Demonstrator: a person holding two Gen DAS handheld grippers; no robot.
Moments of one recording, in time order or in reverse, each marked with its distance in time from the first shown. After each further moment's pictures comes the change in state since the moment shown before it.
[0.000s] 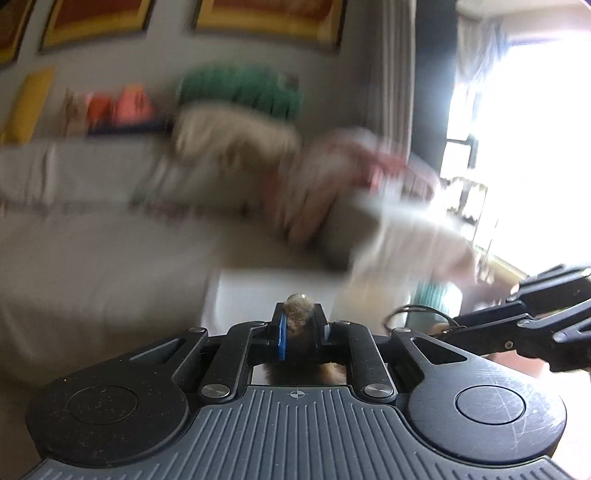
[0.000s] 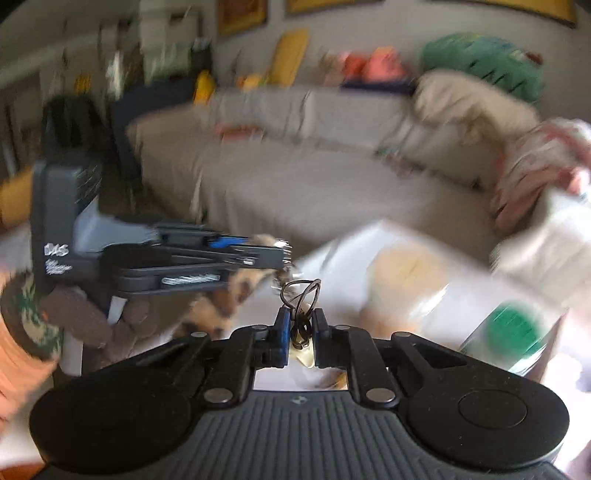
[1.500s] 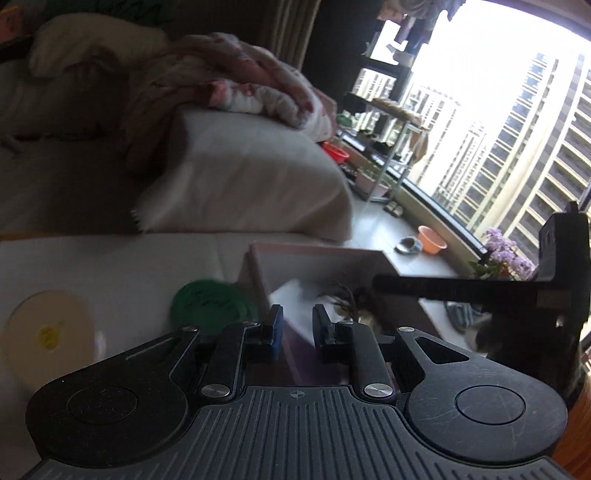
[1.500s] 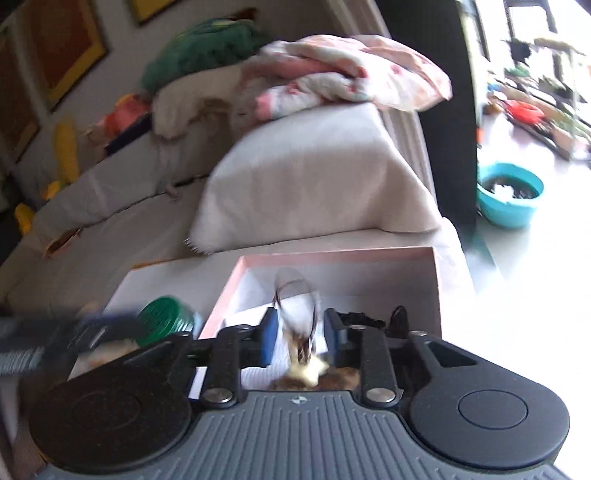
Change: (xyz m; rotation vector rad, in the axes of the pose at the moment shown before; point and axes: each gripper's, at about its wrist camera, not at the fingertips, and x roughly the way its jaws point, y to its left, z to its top) left arm 0.162 -0.163 0.021 -0.070 0.373 -0.288; right arm -0.081 -0.259 -0.097 0.612 -0.018 -0.395
